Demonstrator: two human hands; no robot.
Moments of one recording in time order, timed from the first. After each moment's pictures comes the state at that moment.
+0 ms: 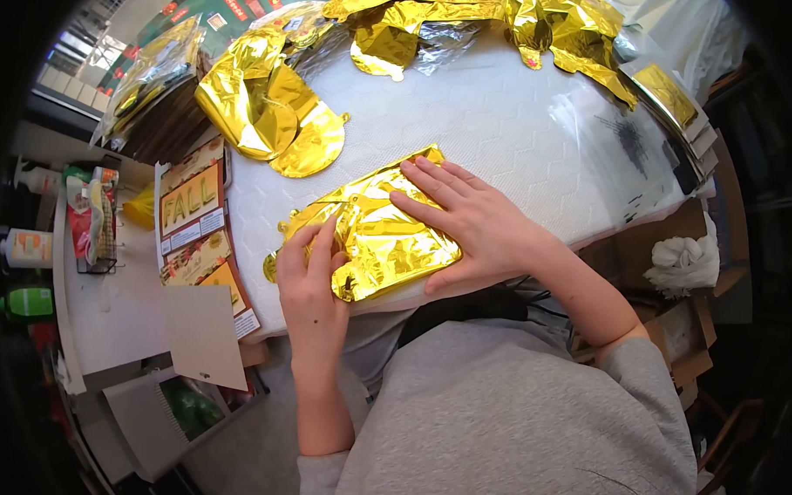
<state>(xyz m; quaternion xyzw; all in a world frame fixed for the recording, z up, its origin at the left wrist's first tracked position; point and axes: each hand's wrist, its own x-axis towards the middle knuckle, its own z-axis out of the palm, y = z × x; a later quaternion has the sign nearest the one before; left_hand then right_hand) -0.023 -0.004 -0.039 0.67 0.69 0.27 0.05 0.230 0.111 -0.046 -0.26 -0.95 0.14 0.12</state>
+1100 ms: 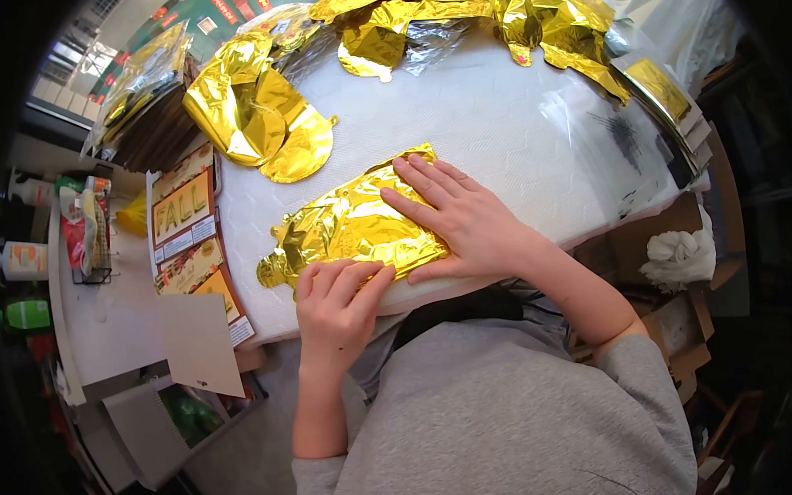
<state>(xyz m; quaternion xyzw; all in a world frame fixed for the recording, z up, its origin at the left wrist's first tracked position) -0.008 -0.007 -0.040 0.82 0.51 0.28 -0.02 0.225 0.109 -0.055 -0.30 -0.94 0.11 0.12</state>
